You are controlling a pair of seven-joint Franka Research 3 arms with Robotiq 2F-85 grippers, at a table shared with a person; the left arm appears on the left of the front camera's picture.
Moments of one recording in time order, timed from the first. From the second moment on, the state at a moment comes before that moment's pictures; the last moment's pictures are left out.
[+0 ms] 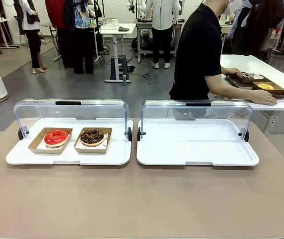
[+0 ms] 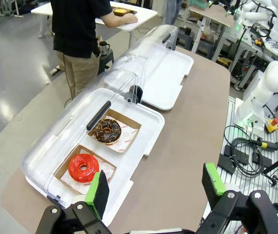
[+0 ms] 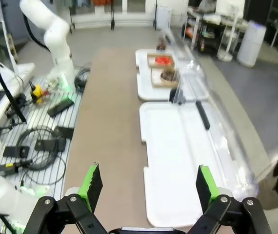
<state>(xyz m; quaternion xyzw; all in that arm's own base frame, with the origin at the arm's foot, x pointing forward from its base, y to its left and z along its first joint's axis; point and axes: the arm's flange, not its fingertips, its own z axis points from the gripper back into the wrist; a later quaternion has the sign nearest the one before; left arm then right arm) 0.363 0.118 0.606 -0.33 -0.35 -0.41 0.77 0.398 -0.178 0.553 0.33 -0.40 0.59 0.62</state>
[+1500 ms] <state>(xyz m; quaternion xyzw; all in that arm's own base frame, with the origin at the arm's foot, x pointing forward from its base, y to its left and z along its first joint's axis) 0.363 0.118 0.606 -0.33 -0.35 -0.41 0.77 0.402 -0.176 0.550 0.31 -0.38 0.60 0.63</state>
